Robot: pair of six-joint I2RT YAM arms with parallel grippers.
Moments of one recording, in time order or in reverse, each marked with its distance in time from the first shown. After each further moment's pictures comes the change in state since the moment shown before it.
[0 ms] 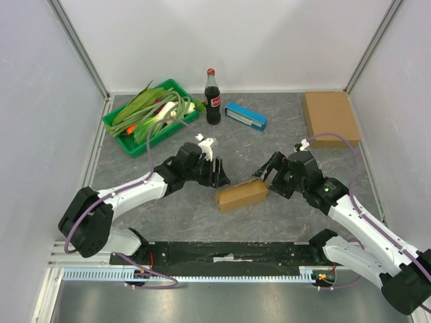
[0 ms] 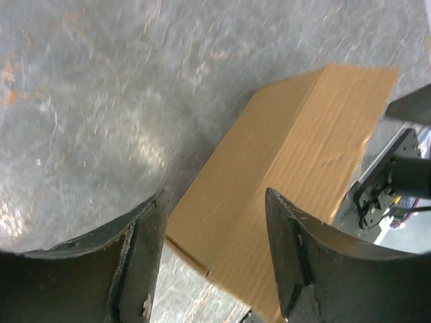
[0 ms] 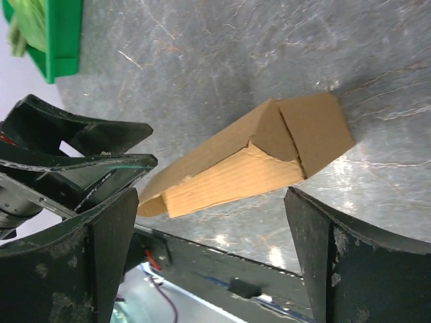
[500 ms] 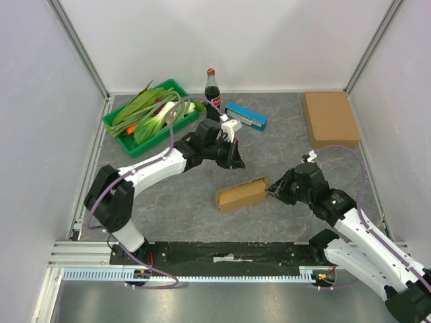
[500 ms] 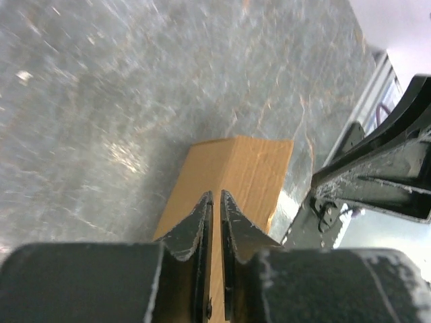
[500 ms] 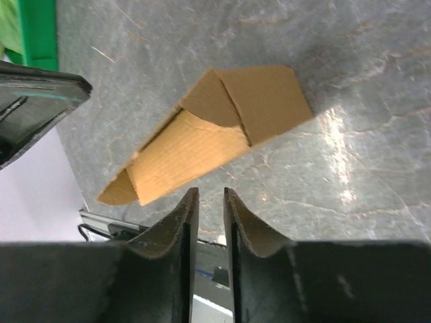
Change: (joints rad) left arm -0.008 0.247 0.435 -0.141 0.174 0.093; right arm 0.000 -0.153 -0.114 -0.032 0.006 0.100
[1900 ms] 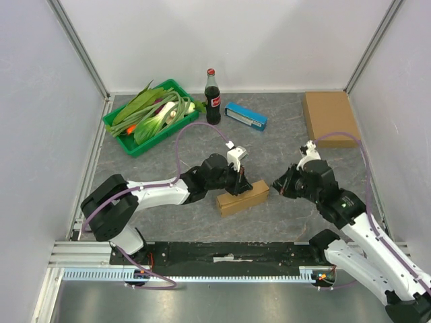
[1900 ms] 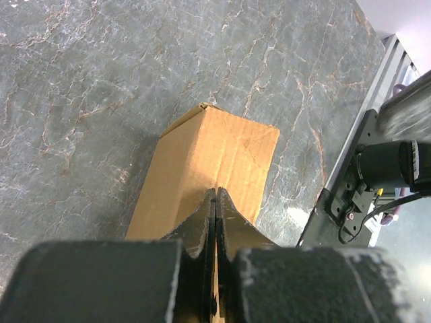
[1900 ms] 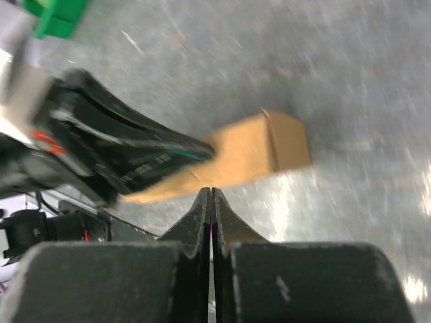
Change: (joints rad) left arm -0.230 -0.043 -0.360 0.455 -0.219 -0.064; right arm -0.007 -0.065 0.069 -0.057 -0.021 -0.360
